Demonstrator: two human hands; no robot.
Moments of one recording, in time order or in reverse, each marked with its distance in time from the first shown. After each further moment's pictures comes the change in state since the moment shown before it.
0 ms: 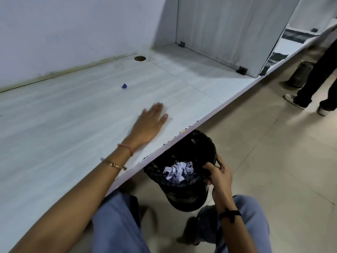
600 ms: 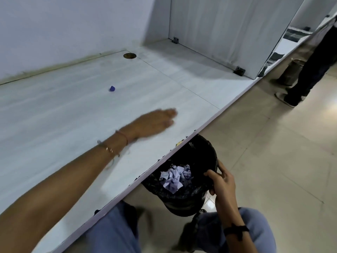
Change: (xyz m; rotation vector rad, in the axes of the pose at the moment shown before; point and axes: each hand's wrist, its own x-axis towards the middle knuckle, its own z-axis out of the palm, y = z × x) left_hand 0.075 -0.016 0.004 -0.087 -0.274 0.272; right_hand 0.024 -0.016 0.004 -0.032 0.004 -0.022
